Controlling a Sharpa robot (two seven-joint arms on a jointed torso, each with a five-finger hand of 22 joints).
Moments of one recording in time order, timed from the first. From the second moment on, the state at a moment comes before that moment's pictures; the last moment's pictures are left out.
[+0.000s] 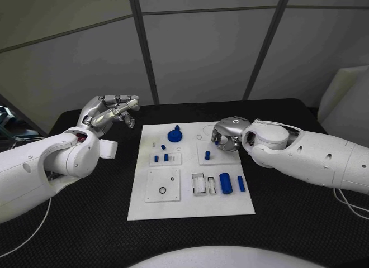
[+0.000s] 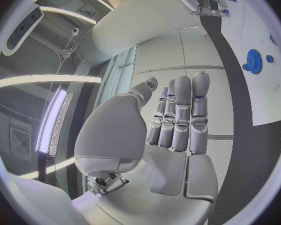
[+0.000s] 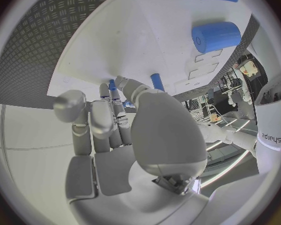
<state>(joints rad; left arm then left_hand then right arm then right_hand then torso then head) 1.07 -0.93 0.09 1.50 -0.13 -0.30 0.46 1.30 -0.14 0.40 0.00 0.11 1.04 0.17 0.14 0.07 1.15 0.09 0.25 0.16 1.21 0.01 0.99 0.45 0.19 1.23 0.11 0.60 1.07 1.11 -0.72 -0.02 1.34 -1.81 -0.16 -0.14 1.39 -0.14 0.46 0.03 0.22 1.03 0.16 0.07 0.07 1.15 0.09 0.08 0.07 1.47 0.00 1.19 1.06 0.12 1.40 0.09 1.10 0.99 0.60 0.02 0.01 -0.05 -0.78</state>
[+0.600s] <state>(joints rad) 1.07 -0.93 0.09 1.50 -0.13 -0.30 0.46 1.30 -0.13 0.37 0.02 0.11 1.04 0.17 0.14 0.07 1.14 0.09 0.26 0.16 1.21 0.01 0.99 0.45 0.19 1.23 0.11 0.58 1.06 1.11 -0.71 -0.02 1.34 -1.81 -0.15 -0.14 1.42 -0.09 0.51 -0.02 0.18 1.12 0.14 0.10 0.09 1.24 0.07 0.10 0.08 1.47 -0.02 1.24 1.09 0.11 1.41 0.08 1.23 1.13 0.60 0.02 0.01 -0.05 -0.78</state>
